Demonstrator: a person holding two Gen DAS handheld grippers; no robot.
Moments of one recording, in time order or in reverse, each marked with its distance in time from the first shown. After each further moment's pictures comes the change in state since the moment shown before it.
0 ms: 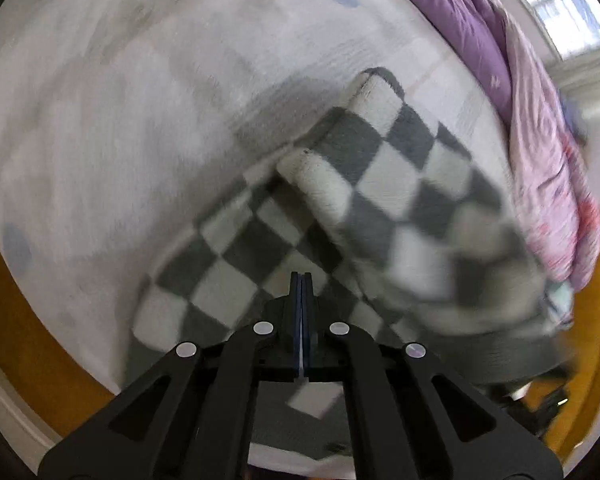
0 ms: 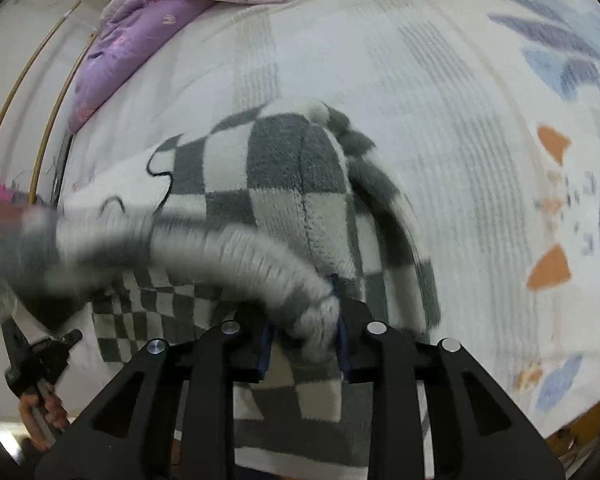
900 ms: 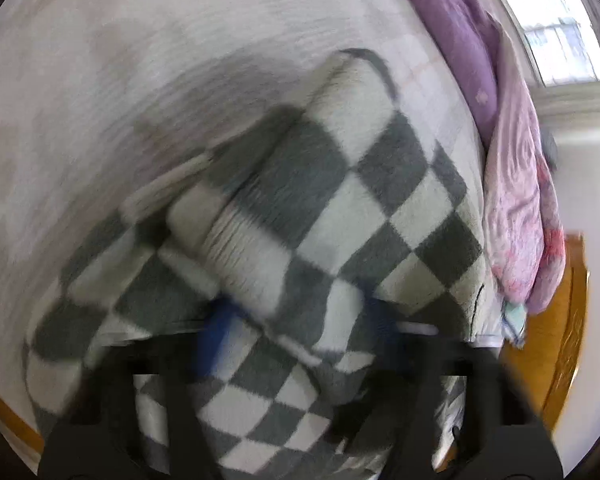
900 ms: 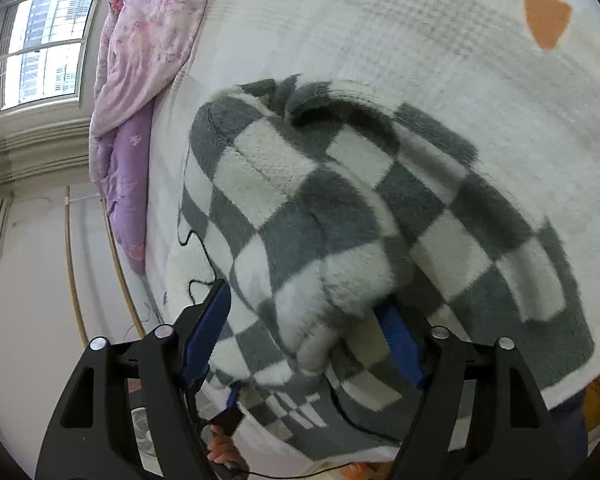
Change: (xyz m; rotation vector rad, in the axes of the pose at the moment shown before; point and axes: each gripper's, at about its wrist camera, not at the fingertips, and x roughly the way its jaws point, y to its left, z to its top) left arm 0.081 -0.022 0.035 -0.012 0.037 -0.137; right arm 0.018 -0.032 -0.040 0.562 -0.090 0.327
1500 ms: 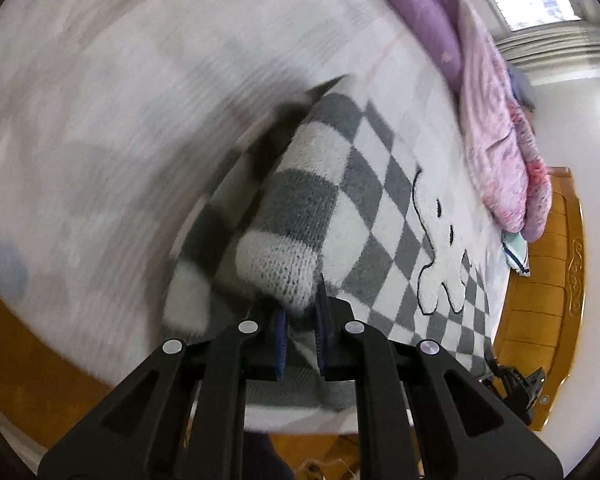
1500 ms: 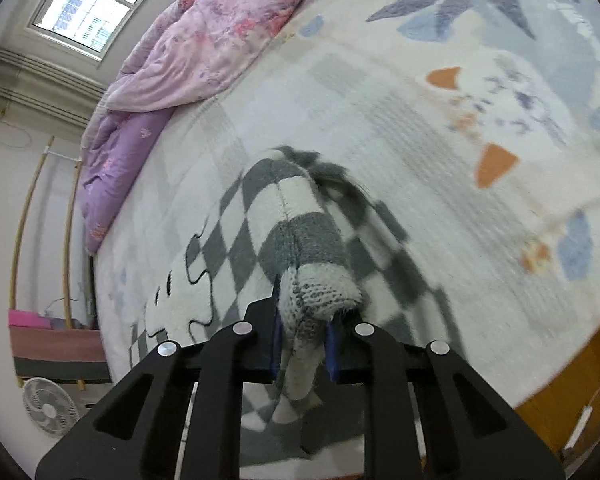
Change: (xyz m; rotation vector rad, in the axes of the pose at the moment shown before) left arm -0.101 0.065 -0.043 0.130 0.102 -0.045; right arm -0.083 0.006 -0.045 -0.273 -0.217 -0.215
